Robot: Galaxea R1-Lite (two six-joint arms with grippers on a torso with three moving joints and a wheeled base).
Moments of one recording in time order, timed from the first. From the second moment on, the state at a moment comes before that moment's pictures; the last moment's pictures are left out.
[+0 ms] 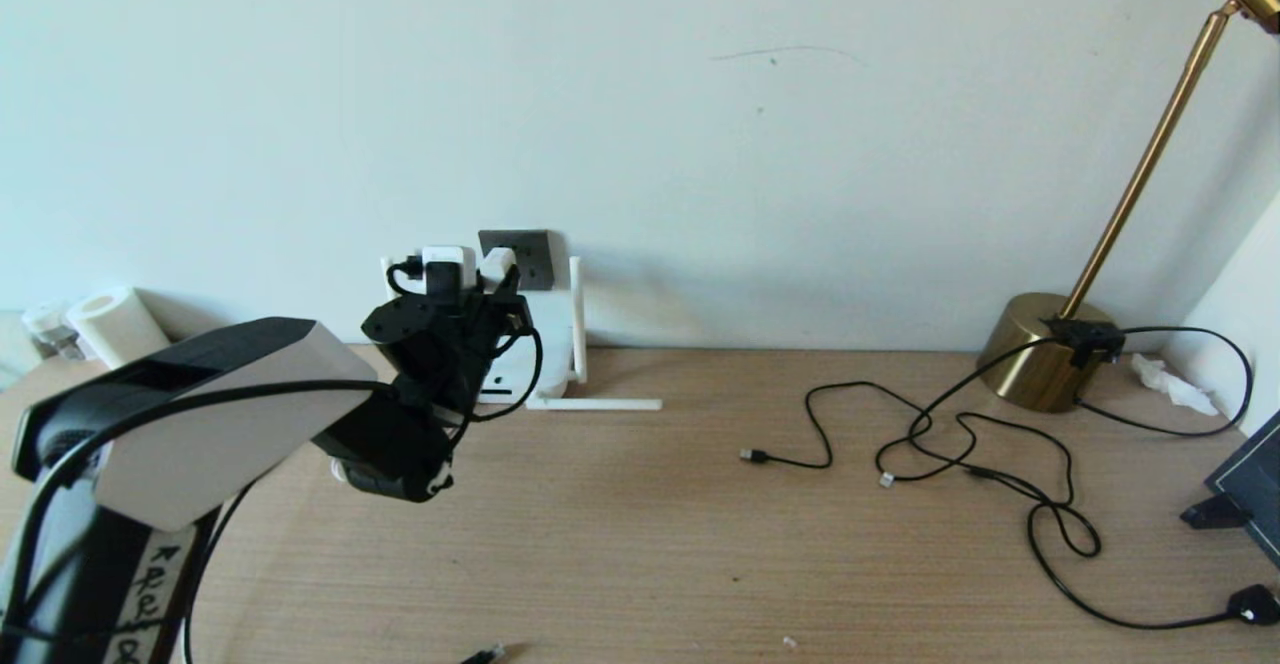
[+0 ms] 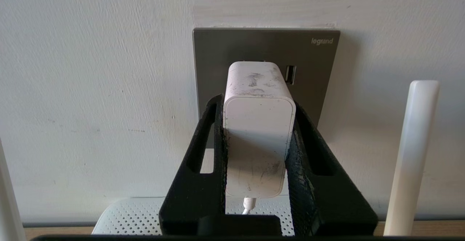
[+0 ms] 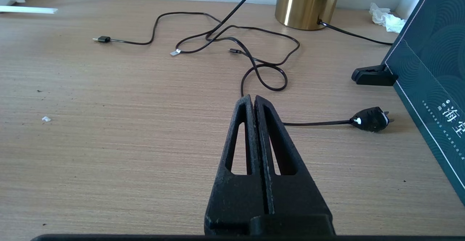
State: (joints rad) left arm -0.28 2.40 -1.23 -1.52 0.17 0.11; right arm 0.01 0.00 0.00 0.00 0.00 -0.01
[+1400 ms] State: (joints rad) left arm -0.25 2.45 -1.32 -1.52 0.16 0.12; right arm 0.01 0.00 0.00 0.00 0.00 -0.01
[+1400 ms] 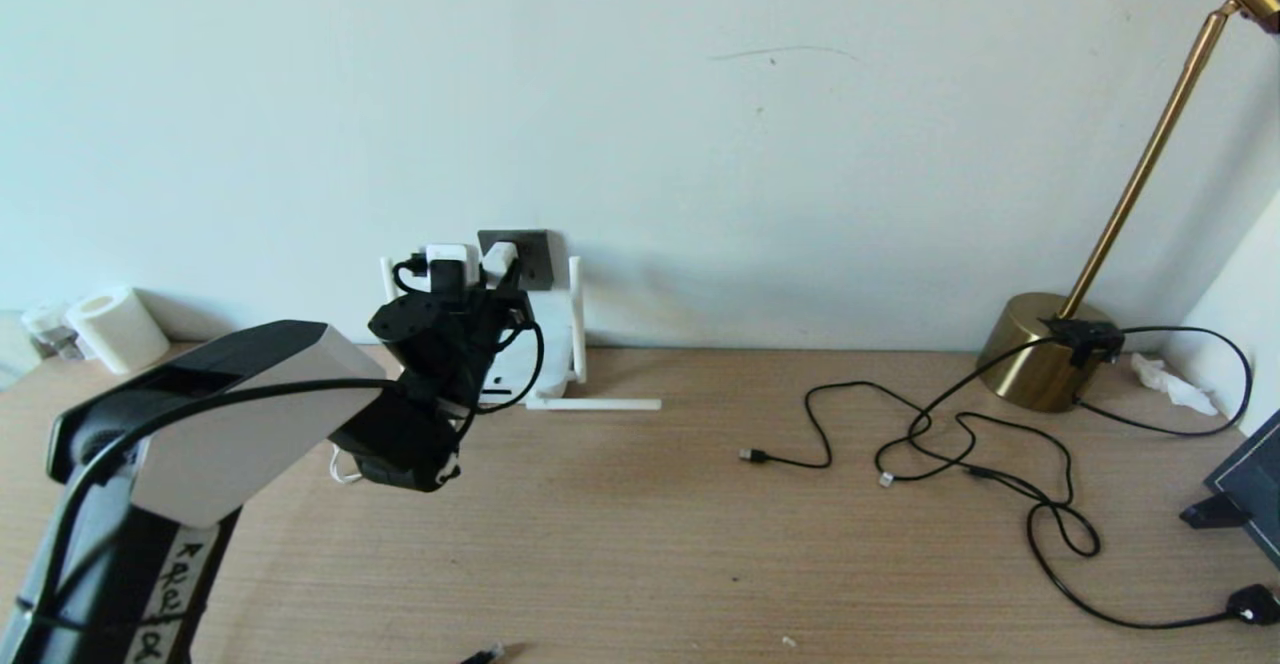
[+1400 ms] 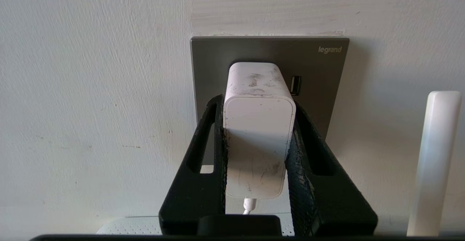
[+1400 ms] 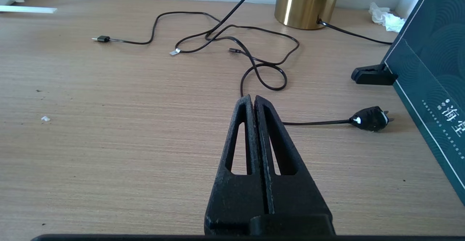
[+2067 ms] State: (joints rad) left arm -0.24 2.49 -1.39 -1.51 0.16 0.12; right arm 0.01 0.00 0.00 0.00 0.00 -0.01
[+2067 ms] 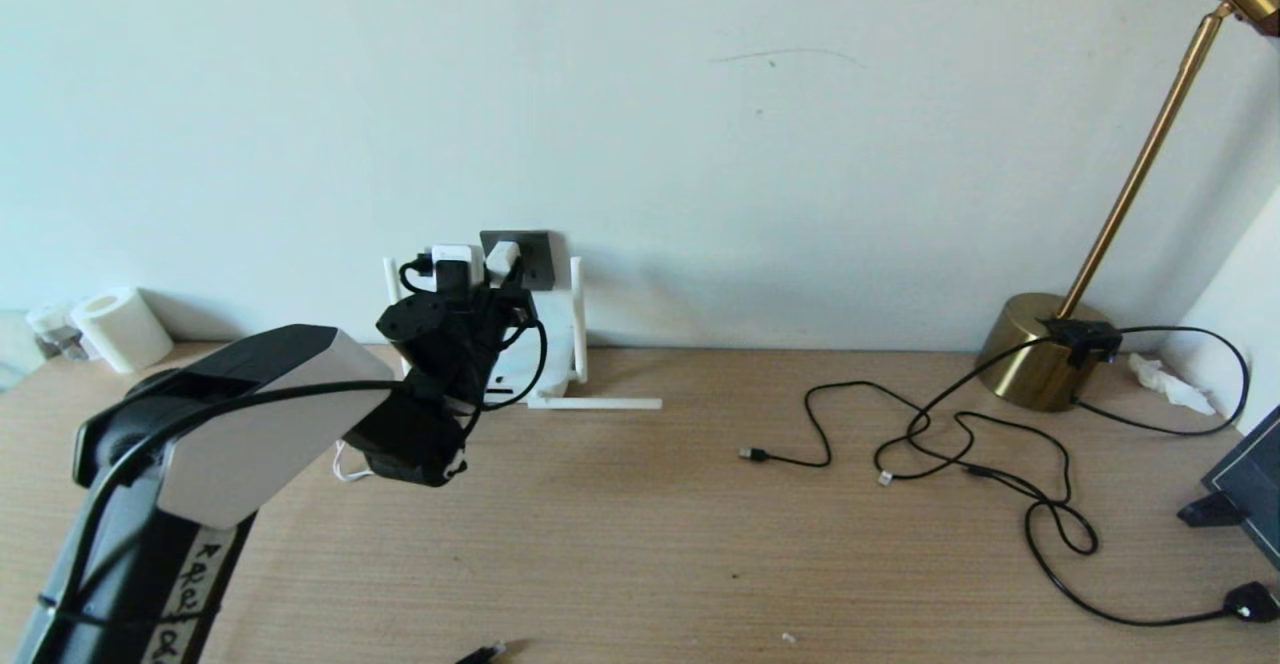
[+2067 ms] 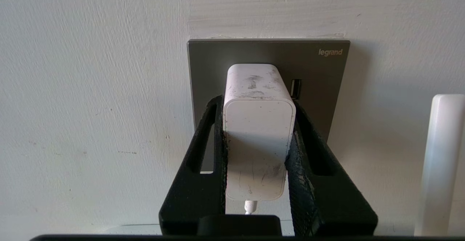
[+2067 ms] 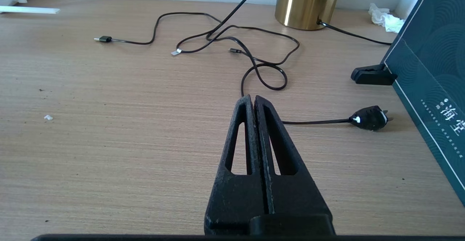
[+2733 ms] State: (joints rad) left arm -0.24 2.49 -1.39 -1.51 0.16 0.12; right arm 0.00 0.00 0.00 0.00 0.00 -0.01
